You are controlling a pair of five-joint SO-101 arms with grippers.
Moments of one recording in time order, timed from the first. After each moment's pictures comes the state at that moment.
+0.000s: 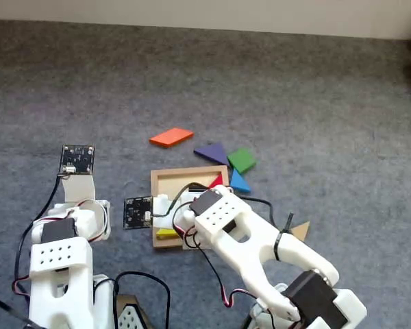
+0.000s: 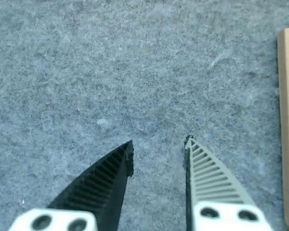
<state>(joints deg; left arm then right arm) -18.9 -54.6 76.1 51.0 -4.9 -47.3 -10.2 44.5 50.0 53.8</state>
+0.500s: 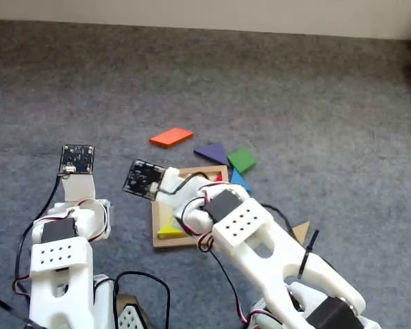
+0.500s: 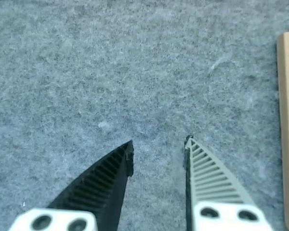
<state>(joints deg) -18.9 -54.6 76.1 50.3 -4.9 -47.3 -24.2 44.9 44.9 35.3</state>
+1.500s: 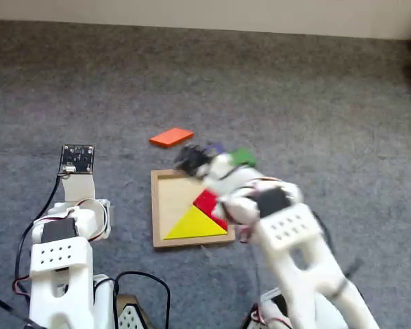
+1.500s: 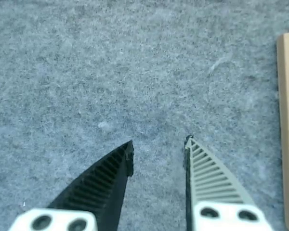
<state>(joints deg) -18.9 -54.6 76.1 50.3 -4.9 -26.5 -42.4 47.1 60.9 36.9</state>
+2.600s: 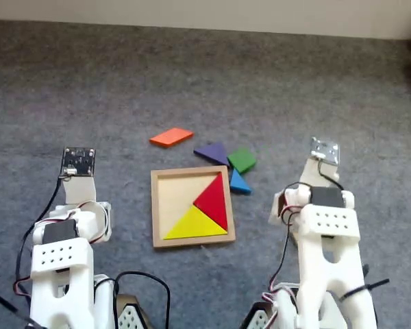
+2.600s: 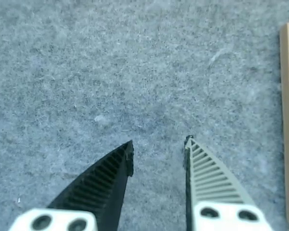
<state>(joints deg) -18.9 -54.6 77.3 50.3 -4.9 -0.2 -34.8 53.8 68.8 -8.1</state>
